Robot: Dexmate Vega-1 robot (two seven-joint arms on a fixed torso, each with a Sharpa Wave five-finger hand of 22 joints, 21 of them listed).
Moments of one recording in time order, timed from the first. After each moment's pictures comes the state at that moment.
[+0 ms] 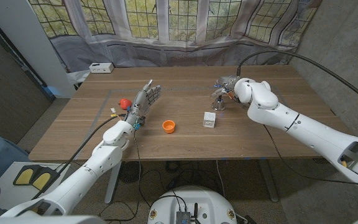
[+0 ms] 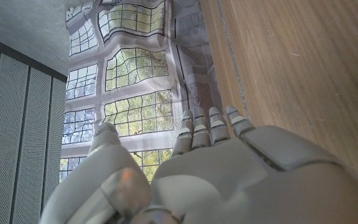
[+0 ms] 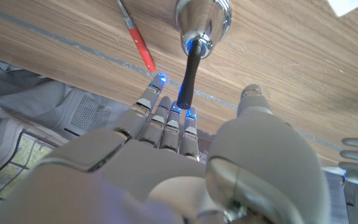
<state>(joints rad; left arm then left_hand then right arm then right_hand) 0.93 0.52 0.38 -1.39 -0.70 -0.35 -0.13 0.23 0.09 0.18 -0.11 0.18 0.24 0.14 0.19 0.18 0.20 0.11 0.21 0.20 0.13 0.13 0.19 0.18 0.04 0.13 0.20 0.18 -0.51 -0.72 -0.82 -1.89 -0.69 -0.68 0.47 0.73 0.08 0.09 -0.01 0.21 0.31 0.03 0.18 0.20 0.34 0.07 0.18 0.24 0.30 0.01 0.18 0.24 0.53 0.01 0.22 0.17</state>
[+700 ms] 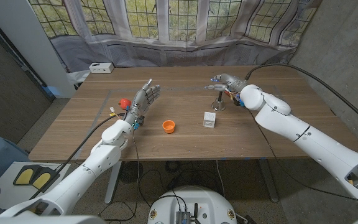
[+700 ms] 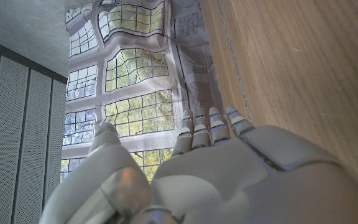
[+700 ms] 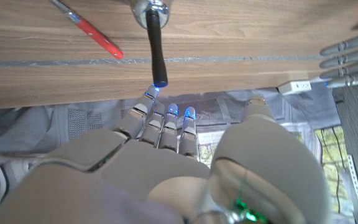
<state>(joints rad) 0.93 0.53 0.38 -1.40 -0.69 -0.34 -0.13 0.23 0.09 0.18 -0.11 0.18 0.24 0.14 0.19 0.18 0.20 0.11 0.21 0.20 0.13 0.12 0.19 0.18 0.04 0.13 0.20 0.18 -0.70 -0.70 -0.61 -1.91 -0.33 -0.55 0.12 0.66 0.08 0.08 0.01 0.20 0.29 0.03 0.19 0.20 0.28 0.09 0.19 0.22 0.18 0.04 0.18 0.24 0.37 0.01 0.18 0.17</state>
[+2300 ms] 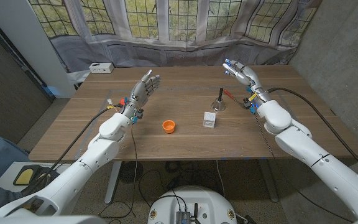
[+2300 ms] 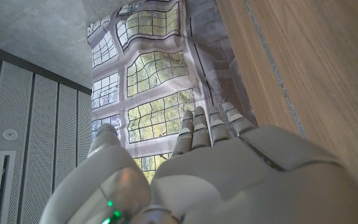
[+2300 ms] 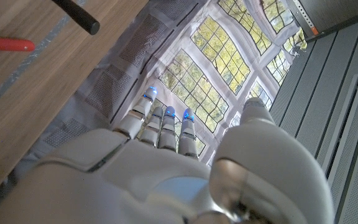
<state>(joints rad) 0.92 0.56 0.37 -1.46 -0.65 -0.39 -0.13 0.22 0.08 0.18 -0.11 0.18 0.23 0.14 0.19 0.18 0.21 0.14 0.22 0.20 0.15 0.13 0.19 0.18 0.08 0.08 0.20 0.18 -0.98 -0.66 -0.34 -1.75 0.29 0.22 -0.18 0.63 0.09 0.08 0.00 0.19 0.27 0.04 0.19 0.20 0.23 0.12 0.18 0.21 0.14 0.06 0.19 0.24 0.33 0.02 0.18 0.17</state>
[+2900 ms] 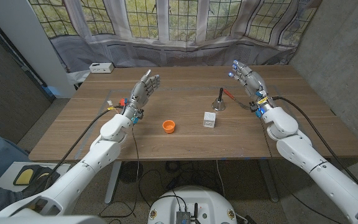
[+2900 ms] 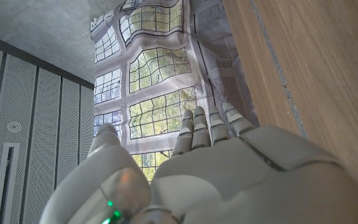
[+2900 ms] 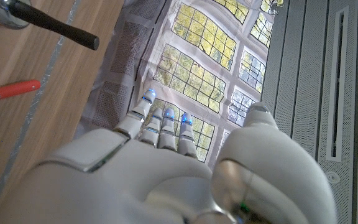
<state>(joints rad) 0.91 0.53 0.37 -1.43 -0.66 -0.42 -0.13 0.22 0.08 0.18 -0.12 0.18 0.24 0.14 0.19 0.18 0.21 0.14 0.21 0.20 0.15 0.13 0.19 0.18 0.07 0.08 0.20 0.18 -1.00 -0.60 -0.30 -1.60 0.60 0.42 0.04 0.57 0.07 0.07 0.02 0.19 0.20 0.06 0.18 0.20 0.18 0.10 0.18 0.21 0.11 0.05 0.19 0.23 0.32 0.01 0.18 0.17</state>
